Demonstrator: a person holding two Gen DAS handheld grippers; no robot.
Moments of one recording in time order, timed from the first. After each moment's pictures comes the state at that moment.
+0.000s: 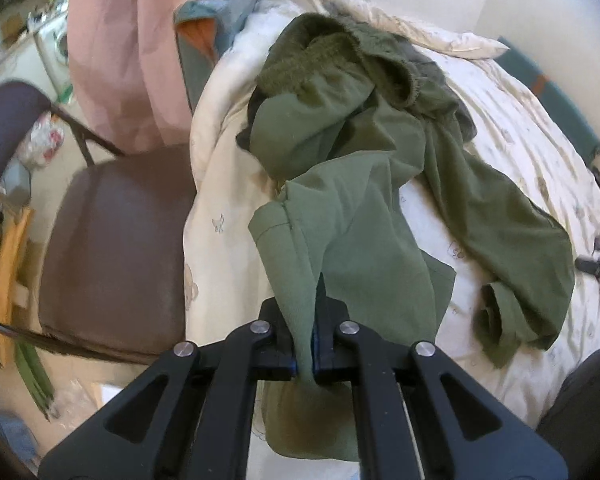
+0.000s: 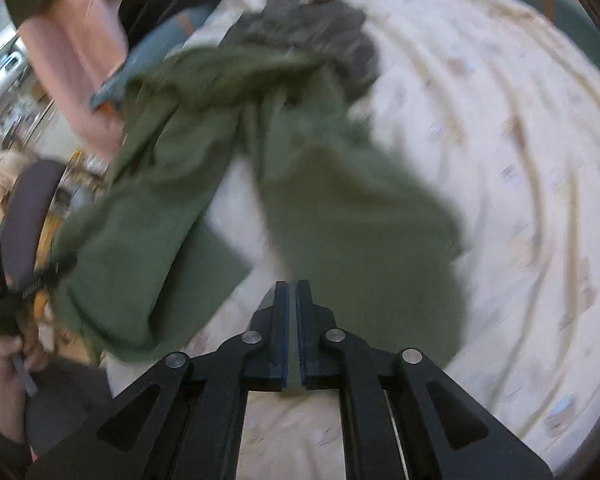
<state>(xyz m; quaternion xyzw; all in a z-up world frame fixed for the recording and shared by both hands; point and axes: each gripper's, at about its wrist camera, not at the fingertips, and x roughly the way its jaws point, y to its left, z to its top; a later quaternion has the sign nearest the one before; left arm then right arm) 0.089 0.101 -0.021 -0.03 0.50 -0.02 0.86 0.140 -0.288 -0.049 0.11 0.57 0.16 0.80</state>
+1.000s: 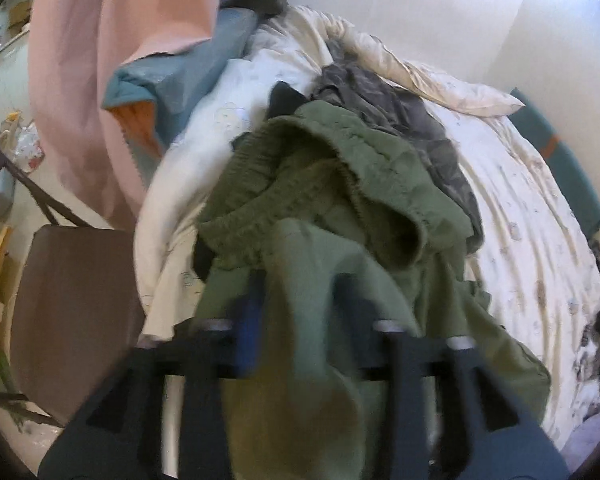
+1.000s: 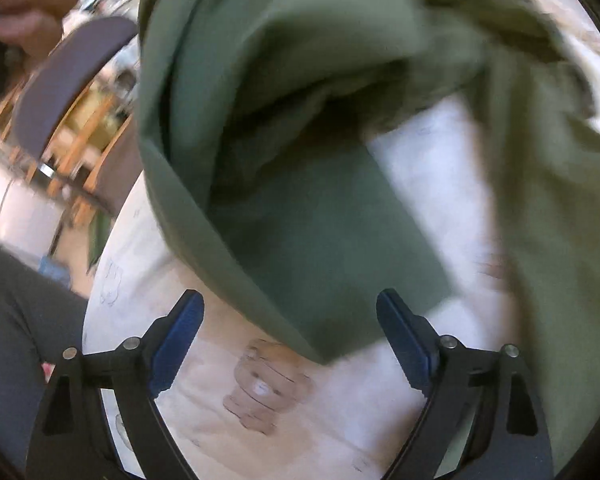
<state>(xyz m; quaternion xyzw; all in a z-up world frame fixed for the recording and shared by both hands) 0.263 0.081 0.002 -0.09 0.46 -0.01 0.88 0.157 -0.087 -0.152 -0.04 0.57 0.35 0.74</state>
